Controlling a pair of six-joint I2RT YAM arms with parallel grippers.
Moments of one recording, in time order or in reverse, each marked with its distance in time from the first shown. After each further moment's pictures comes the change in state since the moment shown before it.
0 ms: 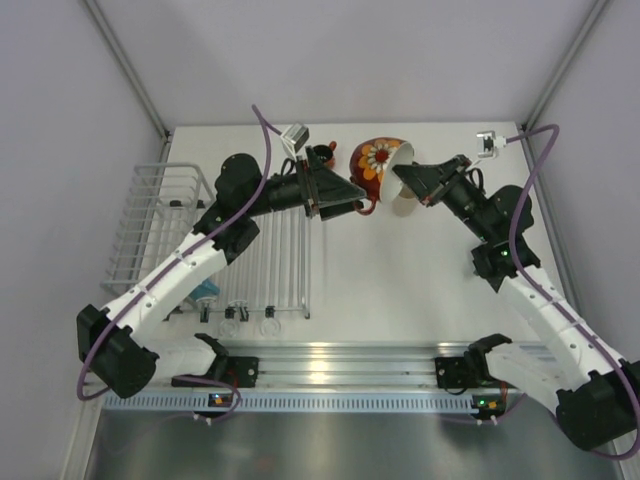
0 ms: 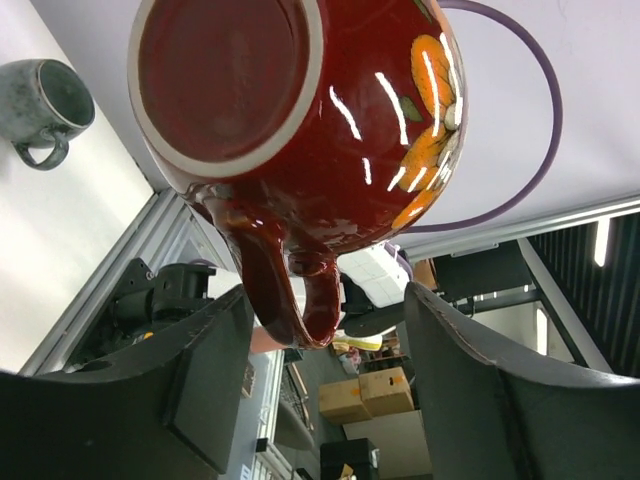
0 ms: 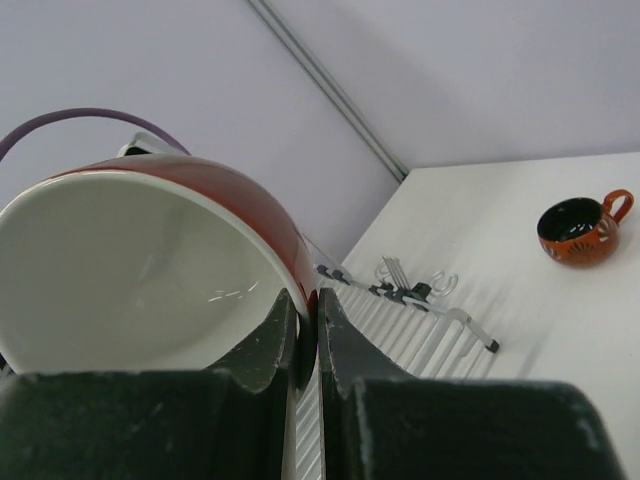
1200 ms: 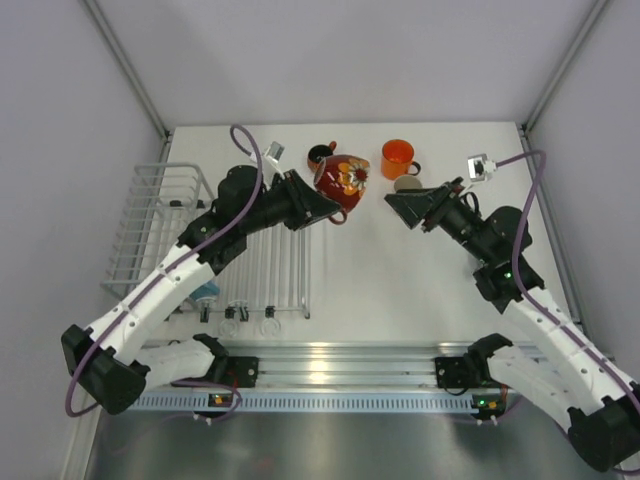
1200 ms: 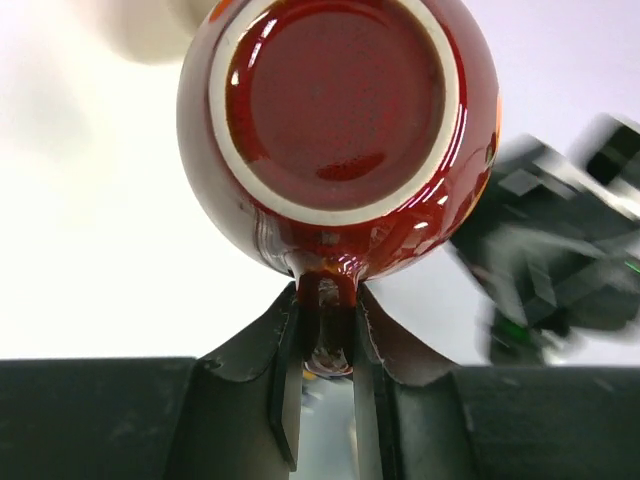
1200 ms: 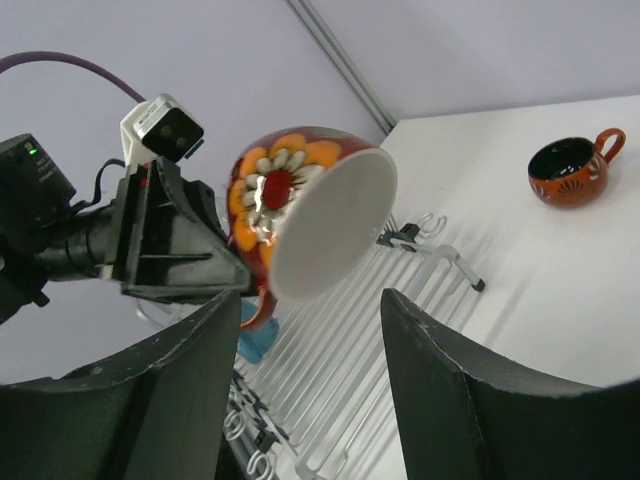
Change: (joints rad) left arm -0.006 -0.098 -0.026 -0.432 -0.375 0.266; right arm 0.080 -0.122 -0.104 -0.102 0.031 -0.084
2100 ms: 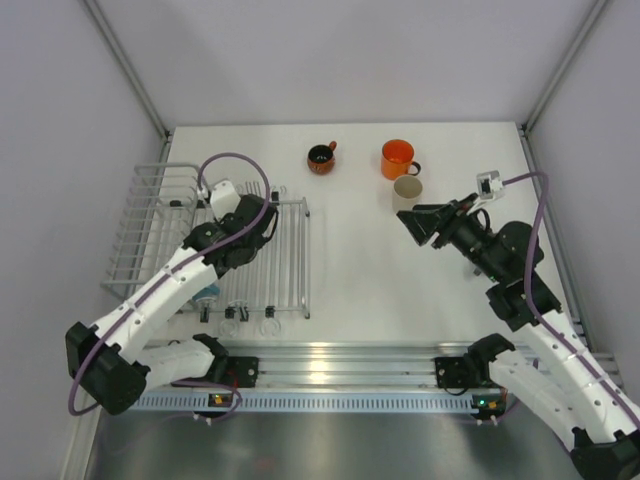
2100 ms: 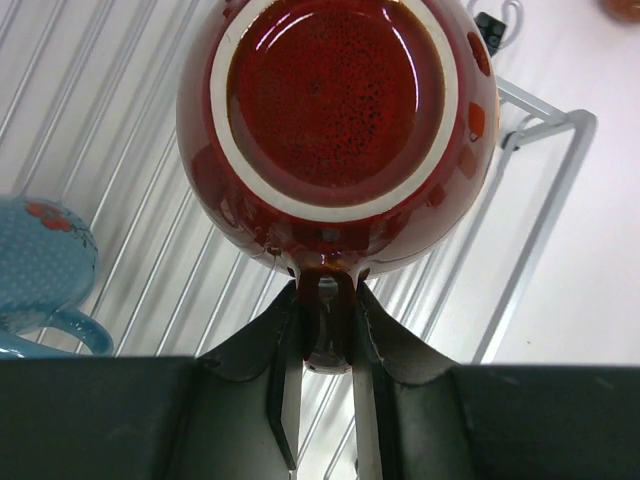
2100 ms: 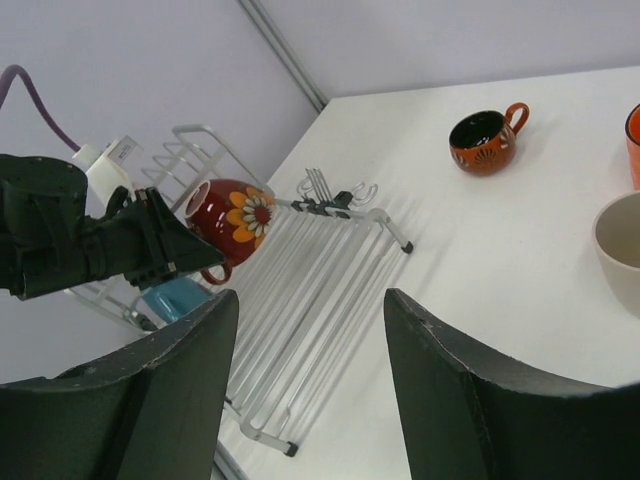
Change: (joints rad) left arm 0.008 -0.006 -0.056 -0.654 -1.003 0.143; right arm 0.000 -0.190 -0.033 -0.268 0.086 -0.151
